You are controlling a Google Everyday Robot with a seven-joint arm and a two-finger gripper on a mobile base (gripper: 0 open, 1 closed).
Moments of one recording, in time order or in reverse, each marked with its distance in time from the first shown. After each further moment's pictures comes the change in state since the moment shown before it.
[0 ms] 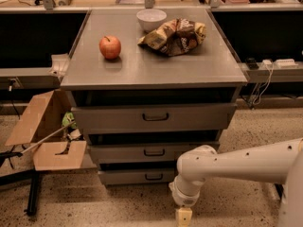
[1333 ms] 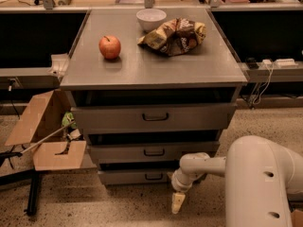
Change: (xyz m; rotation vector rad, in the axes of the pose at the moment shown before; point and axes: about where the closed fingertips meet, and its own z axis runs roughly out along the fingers) arm 0.056 -0.172 0.158 0.133 -0.125 -0.021
